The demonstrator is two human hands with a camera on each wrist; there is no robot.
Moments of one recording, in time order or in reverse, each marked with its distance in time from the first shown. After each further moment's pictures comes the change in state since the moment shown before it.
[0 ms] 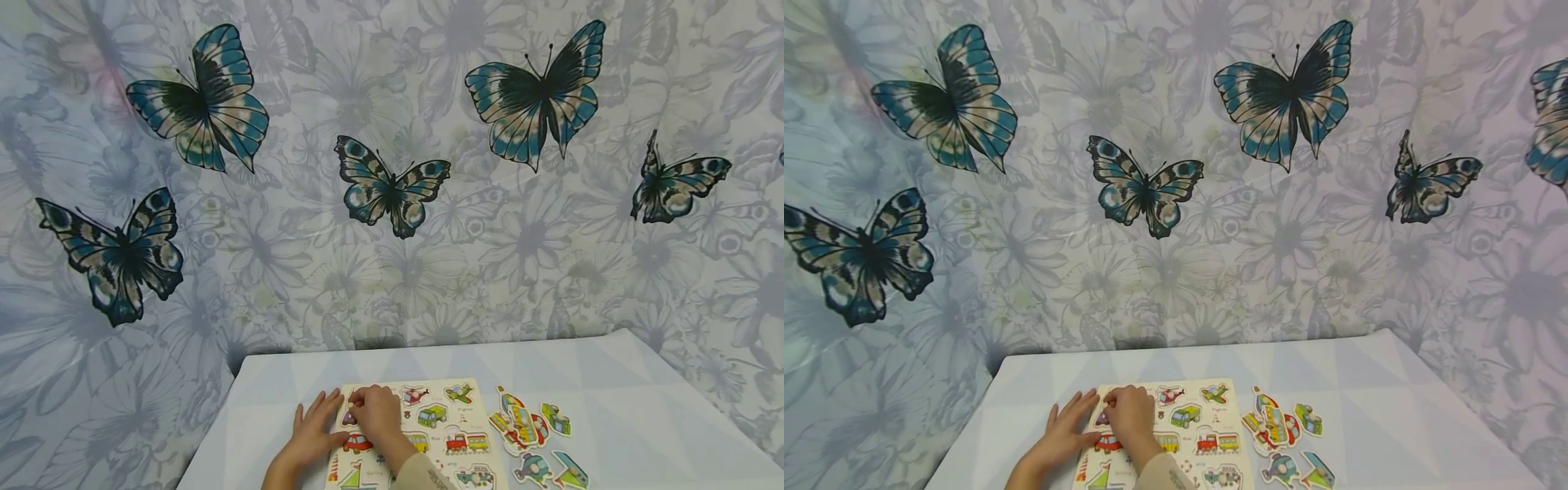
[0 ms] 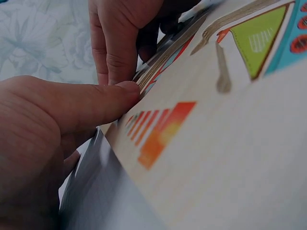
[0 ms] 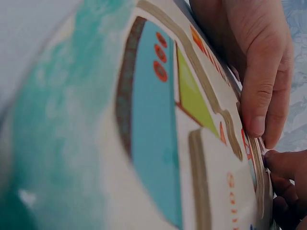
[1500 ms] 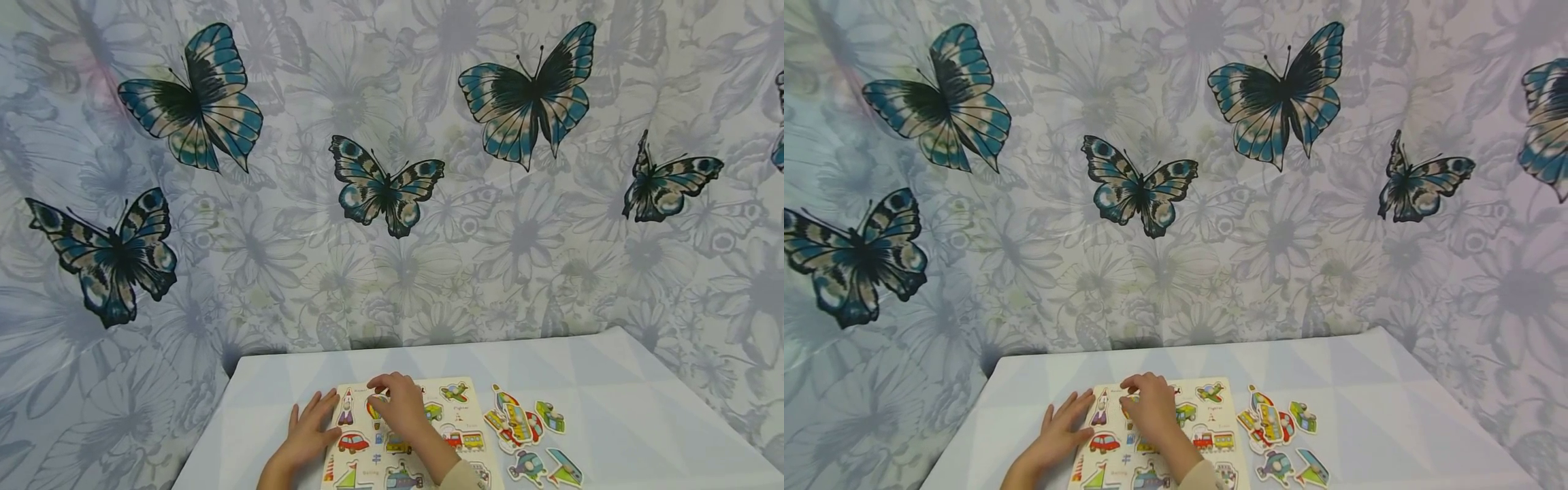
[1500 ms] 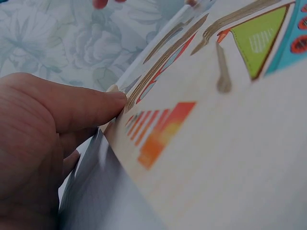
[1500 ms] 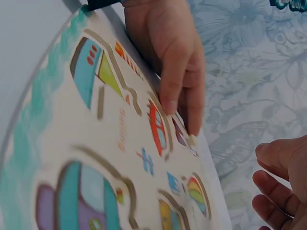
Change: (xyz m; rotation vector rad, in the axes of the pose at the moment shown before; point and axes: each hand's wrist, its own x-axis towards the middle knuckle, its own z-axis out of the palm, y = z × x) left_hand 0.001 -0.001 0.000 -0.030 0.005 -0.044; right_hand -0.019 0.020 -0.068 0.176 0.017 -0.139
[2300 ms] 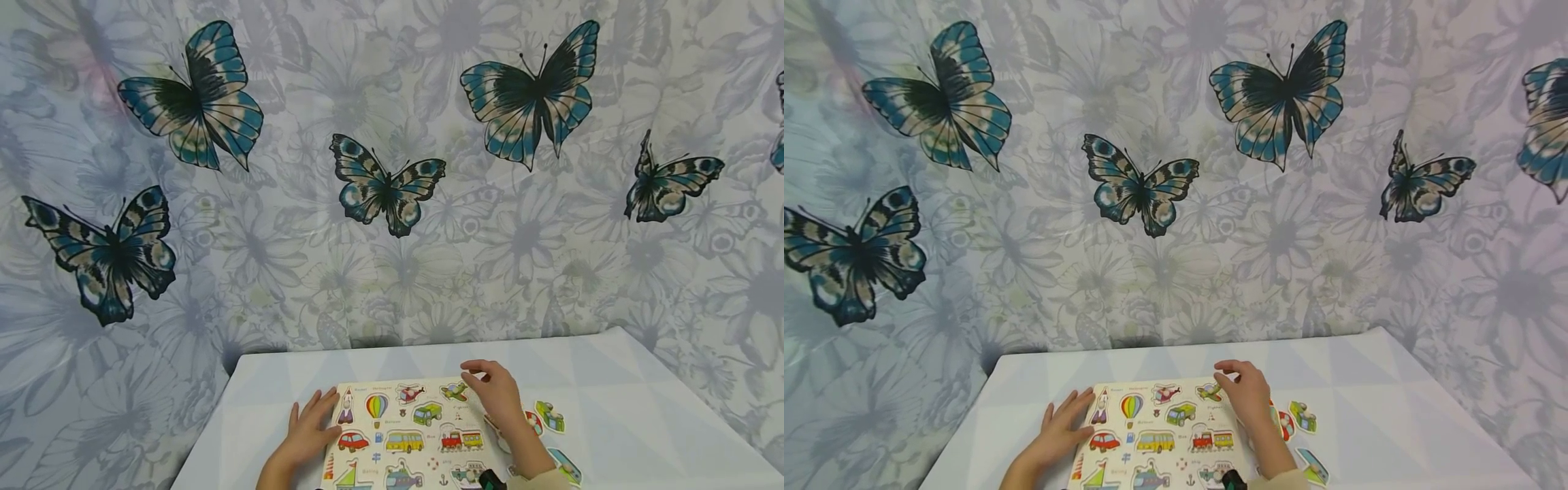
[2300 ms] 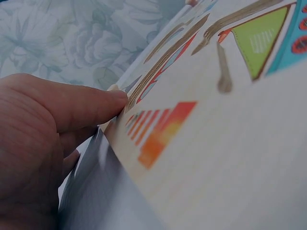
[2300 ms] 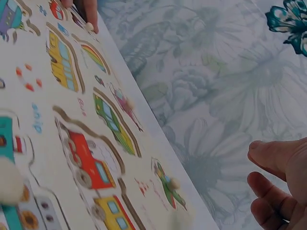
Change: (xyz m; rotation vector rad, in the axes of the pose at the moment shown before) left_hand 0.005 -0.002 0.000 -0.014 -0.005 0.010; right_hand -0.020 0.091 -0.119 0.041 0.191 0.335
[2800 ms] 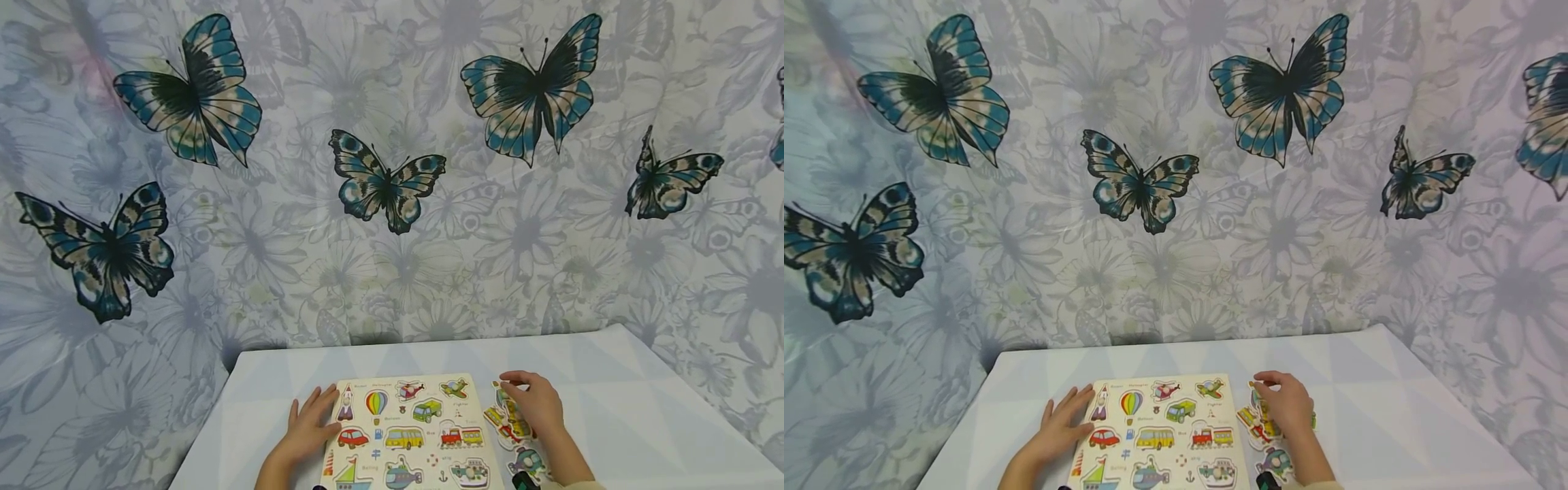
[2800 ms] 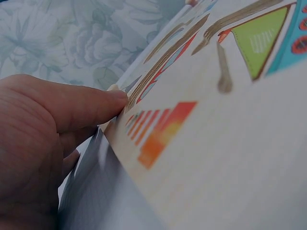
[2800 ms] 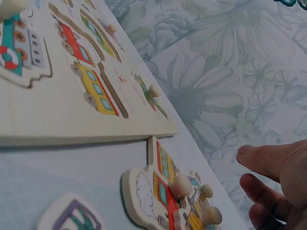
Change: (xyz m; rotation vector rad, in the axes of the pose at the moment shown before) left_hand 0.003 -0.002 0.001 0.009 -0.007 -0.026; right_hand -0.001 0.047 -0.048 -0.173 -0.014 0.150
